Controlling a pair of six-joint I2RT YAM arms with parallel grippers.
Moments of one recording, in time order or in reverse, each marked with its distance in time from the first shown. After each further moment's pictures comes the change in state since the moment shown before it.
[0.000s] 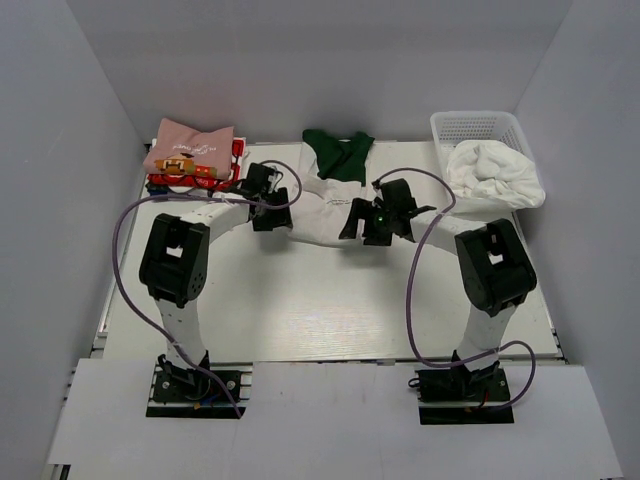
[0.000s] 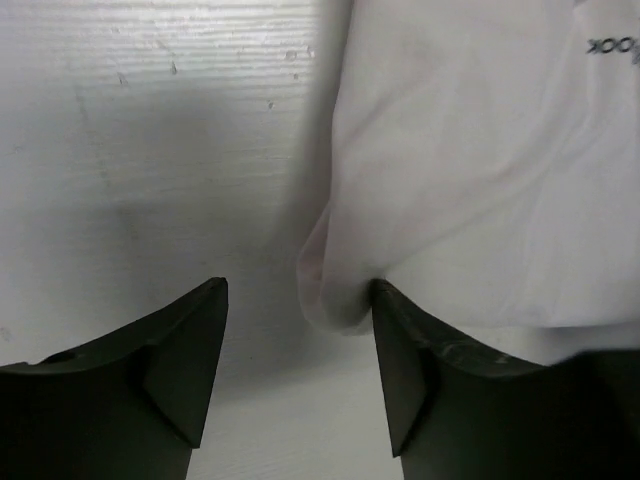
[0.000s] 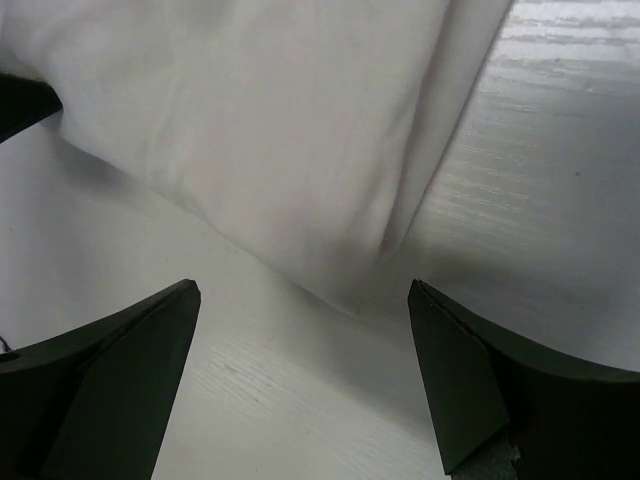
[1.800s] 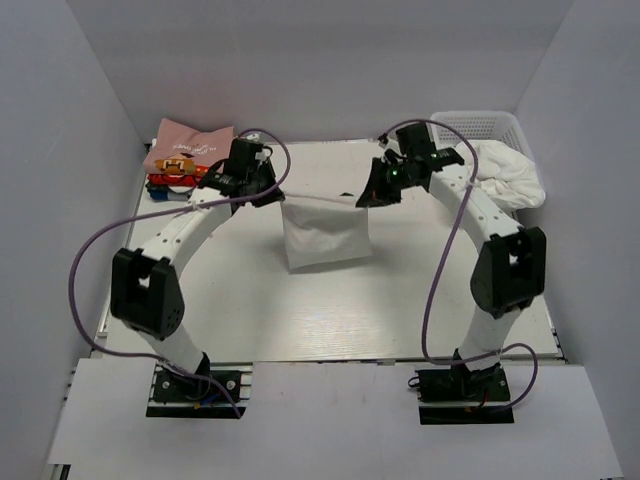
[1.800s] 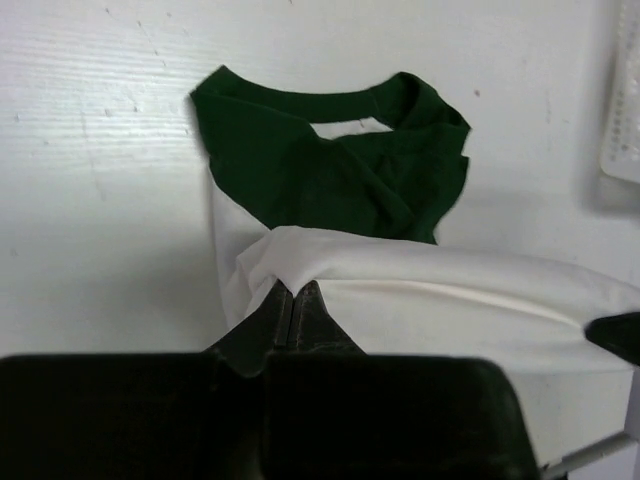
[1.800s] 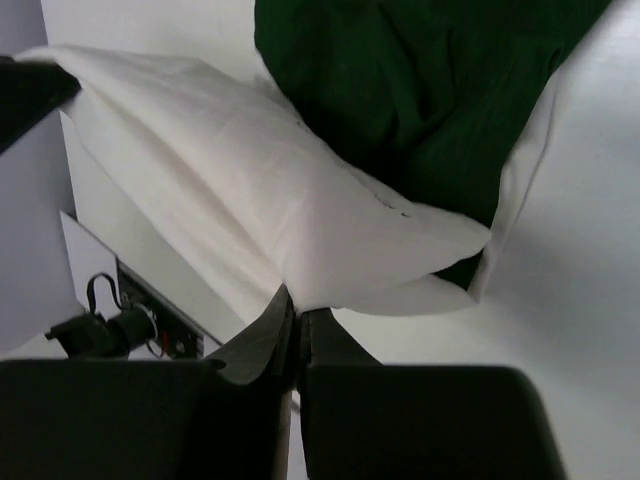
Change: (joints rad) left arm -0.021 -0.298 0.068 -0.133 -0.021 -0.155; right arm -0.062 -0.056 0.512 -0.677 -0.163 -0.121
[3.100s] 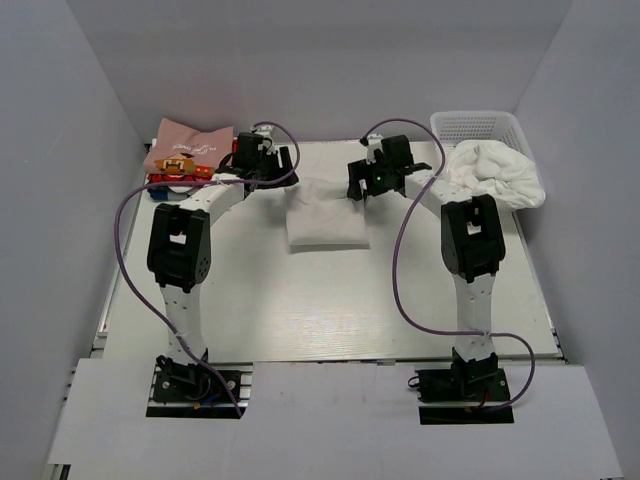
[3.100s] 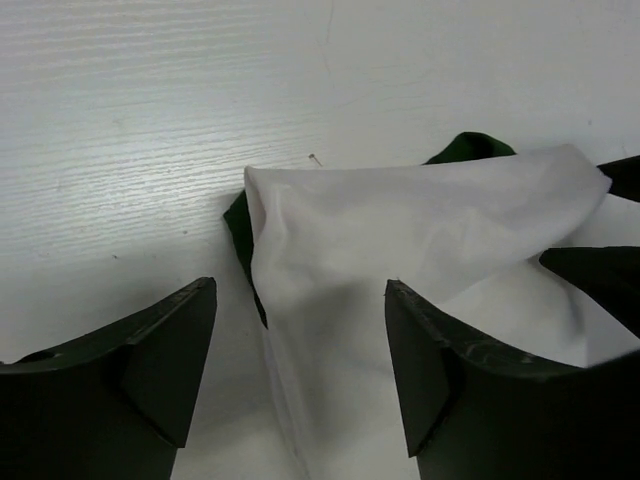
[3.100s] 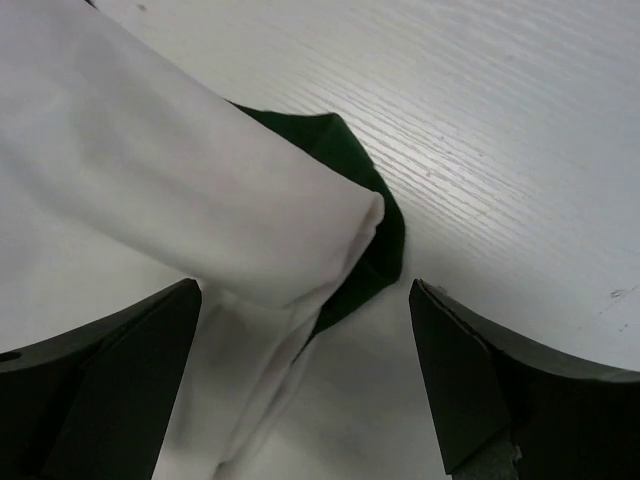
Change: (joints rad) left arm 0.098 0.437 0.194 0.344 0.166 0.250; right arm -0.023 0.381 0.074 0.539 0.196 -0.386
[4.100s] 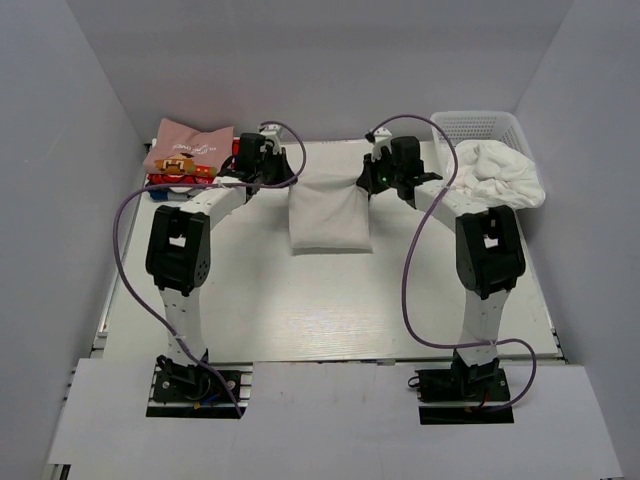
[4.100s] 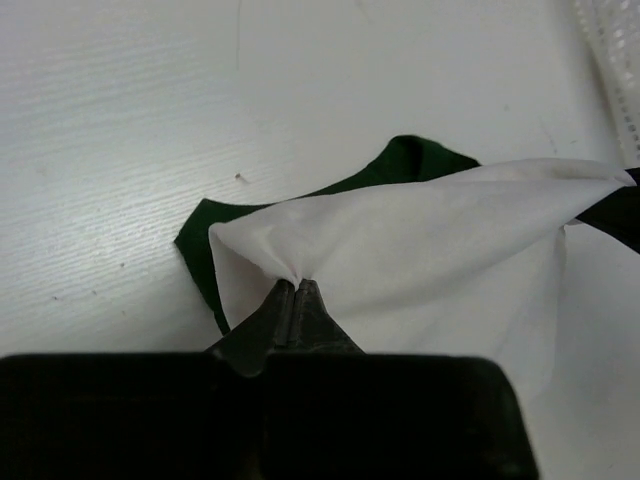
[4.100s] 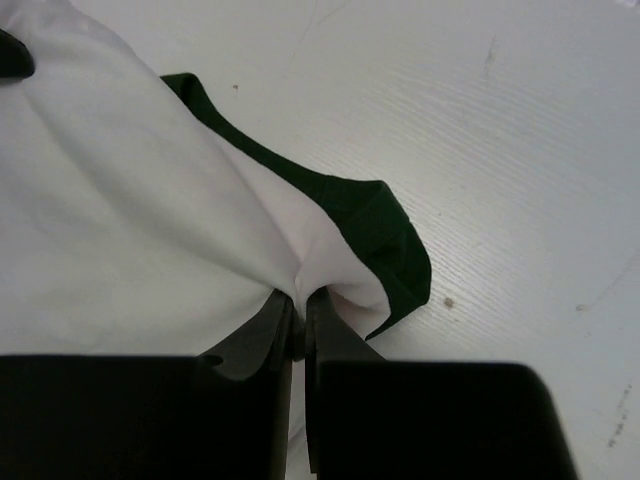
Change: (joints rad) left arm -0.008 -0.012 -0.048 0.091 0.101 0.045; right arm -0.005 -0.156 -0.226 0.239 -0.039 -0.043
